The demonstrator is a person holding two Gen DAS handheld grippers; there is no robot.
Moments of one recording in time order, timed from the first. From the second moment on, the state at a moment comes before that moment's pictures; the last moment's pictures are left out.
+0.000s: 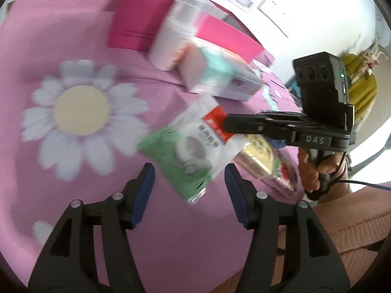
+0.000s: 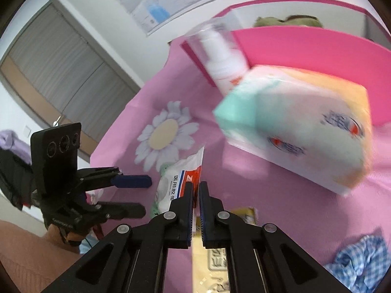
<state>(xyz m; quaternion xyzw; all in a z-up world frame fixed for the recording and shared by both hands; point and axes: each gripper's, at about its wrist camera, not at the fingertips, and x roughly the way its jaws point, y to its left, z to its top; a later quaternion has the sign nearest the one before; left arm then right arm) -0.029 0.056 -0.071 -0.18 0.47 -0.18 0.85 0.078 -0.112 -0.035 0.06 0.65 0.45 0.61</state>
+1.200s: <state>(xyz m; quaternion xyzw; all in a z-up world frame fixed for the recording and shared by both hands) 0.022 0.043 -0.030 -0.21 0.41 -0.28 0.84 0.116 -0.146 0.020 0.21 0.58 0.48 0.63</state>
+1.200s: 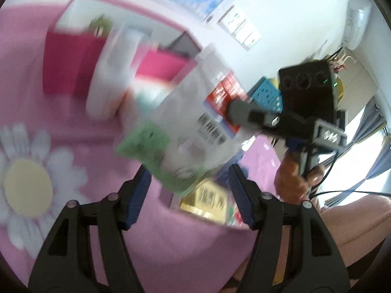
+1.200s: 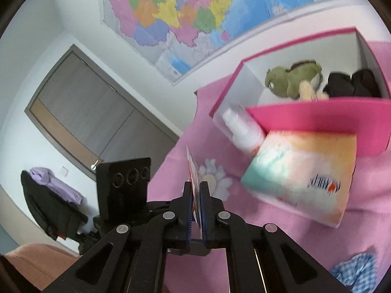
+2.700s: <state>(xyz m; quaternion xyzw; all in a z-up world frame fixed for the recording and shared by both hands) 0.125 0.095 0.037 -0.11 0.36 -0.10 0.92 0.214 -0.123 -0.006 0.09 0.55 0.33 0.76</state>
